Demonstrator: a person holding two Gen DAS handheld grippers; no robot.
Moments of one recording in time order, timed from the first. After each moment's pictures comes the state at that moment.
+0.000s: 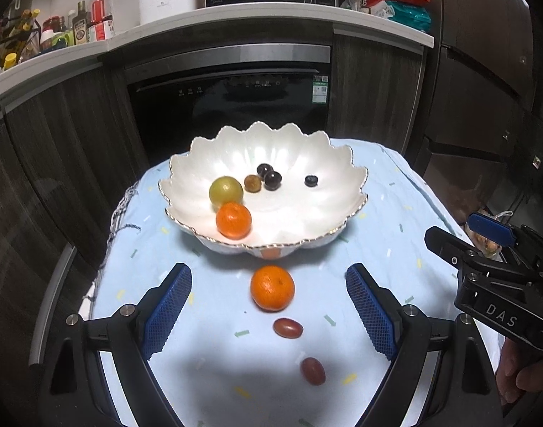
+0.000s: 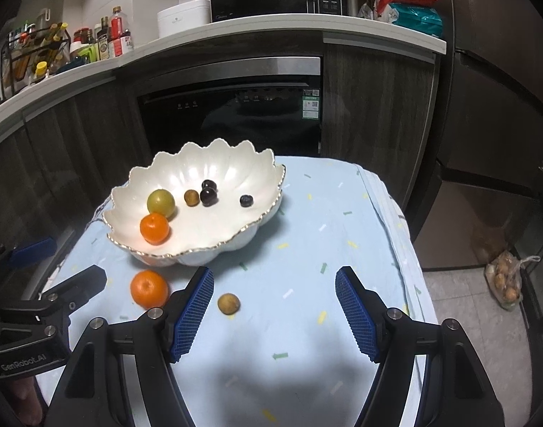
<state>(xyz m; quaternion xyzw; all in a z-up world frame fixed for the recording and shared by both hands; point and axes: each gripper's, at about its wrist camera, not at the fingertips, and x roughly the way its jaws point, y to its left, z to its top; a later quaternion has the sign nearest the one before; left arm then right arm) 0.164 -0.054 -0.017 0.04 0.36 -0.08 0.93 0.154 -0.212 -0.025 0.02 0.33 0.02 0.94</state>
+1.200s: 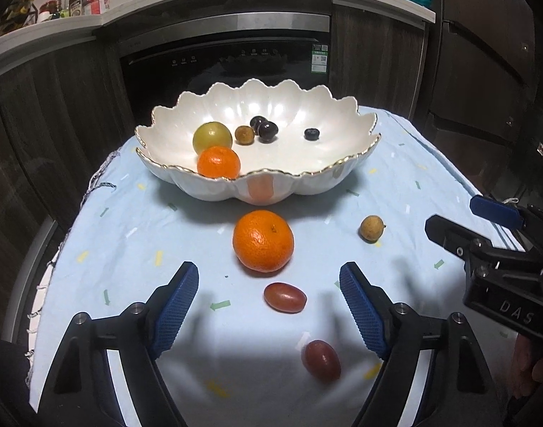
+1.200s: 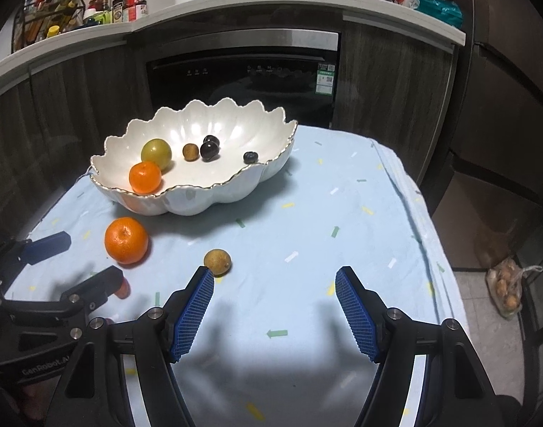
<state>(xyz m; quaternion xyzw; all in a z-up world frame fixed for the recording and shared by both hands) 0.166 -0.059 -0.091 0.04 0.38 -0.08 0.92 0.158 -0.207 -0.082 -0.02 0.35 0.04 0.94</state>
